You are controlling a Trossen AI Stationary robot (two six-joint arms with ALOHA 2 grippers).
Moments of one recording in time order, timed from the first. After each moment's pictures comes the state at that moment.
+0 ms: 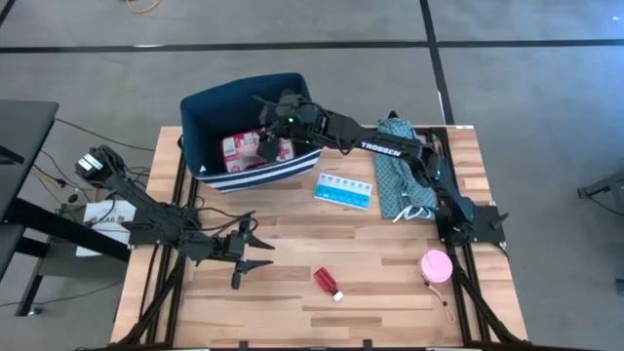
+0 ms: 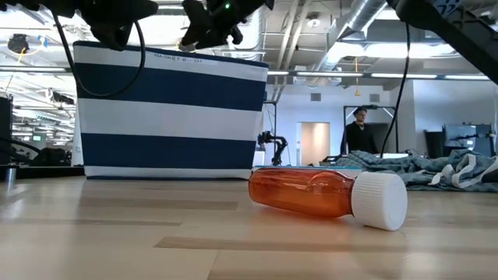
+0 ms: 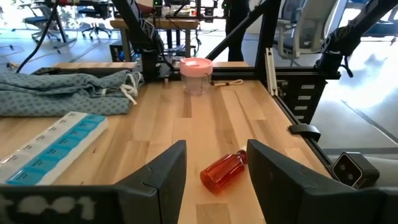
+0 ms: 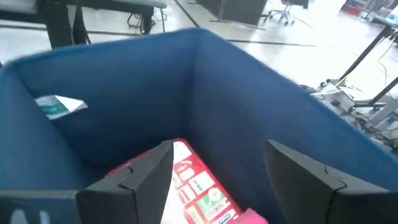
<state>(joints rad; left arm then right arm) -0.61 1.14 0.45 0.51 -0.53 -0.14 -0.23 2.24 2.35 -0.49 0.21 -0.22</state>
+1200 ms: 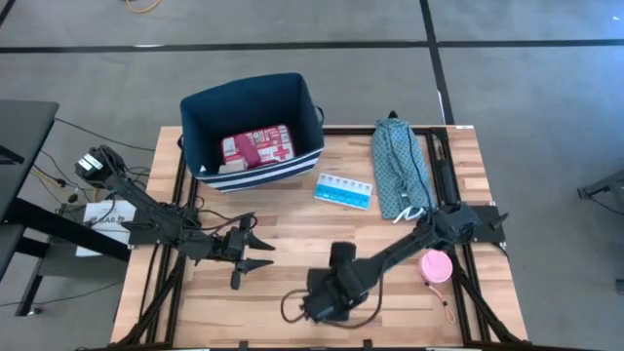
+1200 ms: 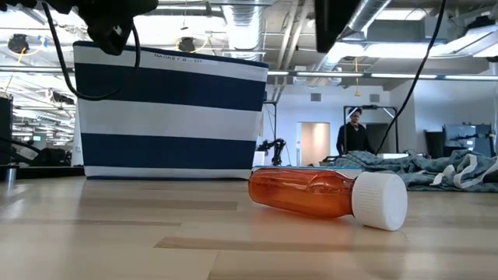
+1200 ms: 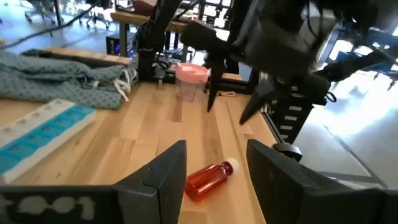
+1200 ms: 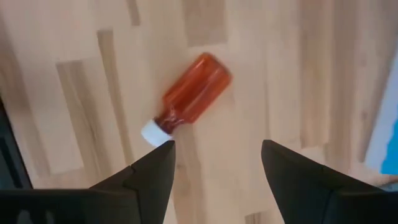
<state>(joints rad) -0.61 1.15 0.45 0.54 -0.53 -0.29 0.54 2.32 2.33 -1.55 0.22 0.60</state>
